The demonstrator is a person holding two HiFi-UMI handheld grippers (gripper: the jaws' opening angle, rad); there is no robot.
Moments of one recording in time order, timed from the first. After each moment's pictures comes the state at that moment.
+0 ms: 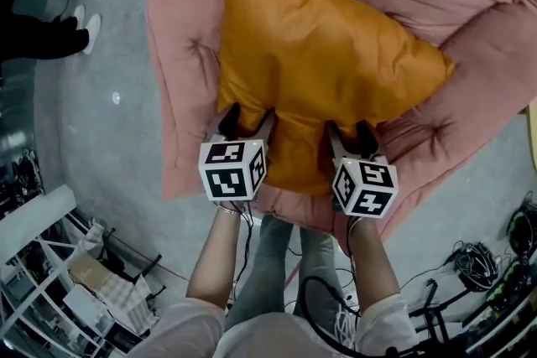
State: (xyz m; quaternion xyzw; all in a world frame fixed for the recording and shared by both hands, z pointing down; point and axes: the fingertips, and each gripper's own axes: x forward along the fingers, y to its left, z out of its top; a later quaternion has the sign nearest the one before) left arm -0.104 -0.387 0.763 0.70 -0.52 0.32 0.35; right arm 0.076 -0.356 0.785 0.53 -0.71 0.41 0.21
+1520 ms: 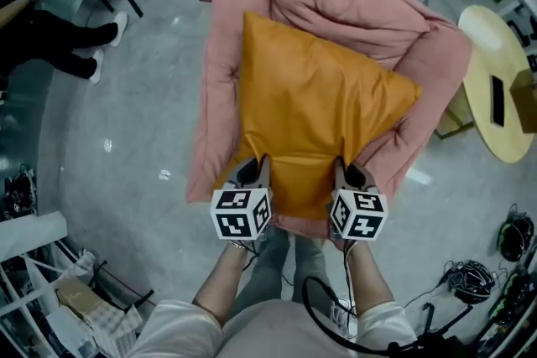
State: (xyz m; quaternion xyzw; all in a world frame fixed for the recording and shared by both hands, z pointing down) left arm -0.102 -0.304 0.608 0.75 -0.52 0.22 0.35; right arm 0.072 -0.291 0.634 0.56 -0.72 0.36 0.20
